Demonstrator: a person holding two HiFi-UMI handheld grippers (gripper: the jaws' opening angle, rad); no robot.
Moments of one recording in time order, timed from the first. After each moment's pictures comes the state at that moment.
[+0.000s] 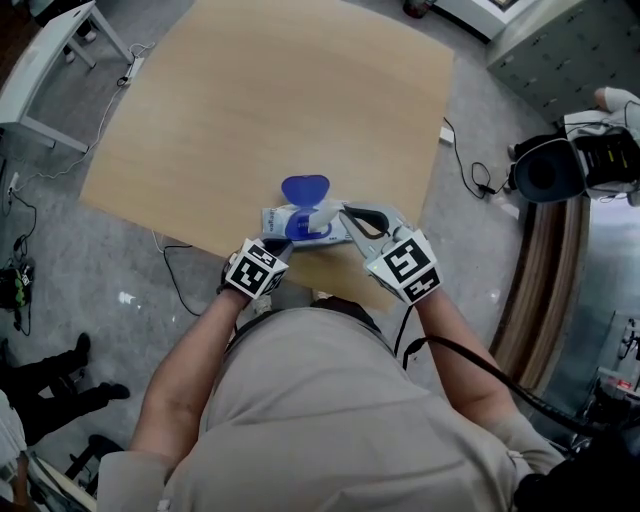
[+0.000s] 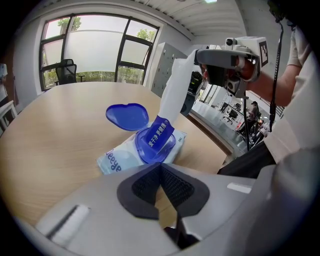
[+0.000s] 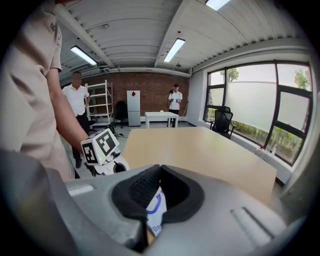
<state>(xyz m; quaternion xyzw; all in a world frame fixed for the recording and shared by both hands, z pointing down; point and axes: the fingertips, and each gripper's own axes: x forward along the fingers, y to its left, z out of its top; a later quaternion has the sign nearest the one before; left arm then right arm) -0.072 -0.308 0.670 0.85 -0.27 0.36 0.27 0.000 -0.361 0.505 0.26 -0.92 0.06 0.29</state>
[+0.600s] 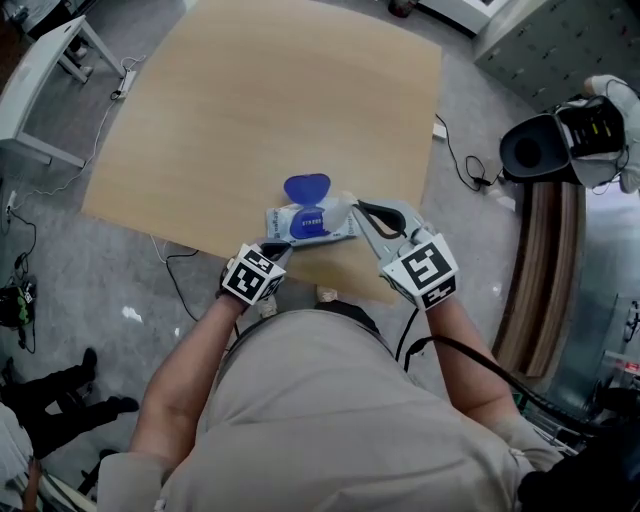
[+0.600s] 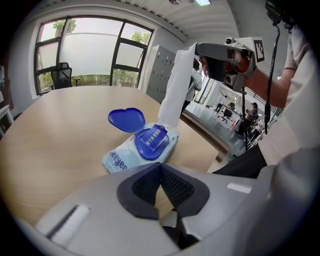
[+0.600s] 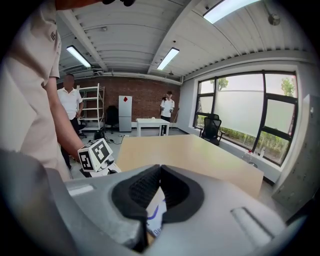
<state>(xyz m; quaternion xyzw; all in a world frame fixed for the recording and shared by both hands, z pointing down) -0.087 -0.293 0.653 0.87 -0.25 0.35 0.25 0.005 -0.352 0.456 0.32 -0.91 0.04 0.26</state>
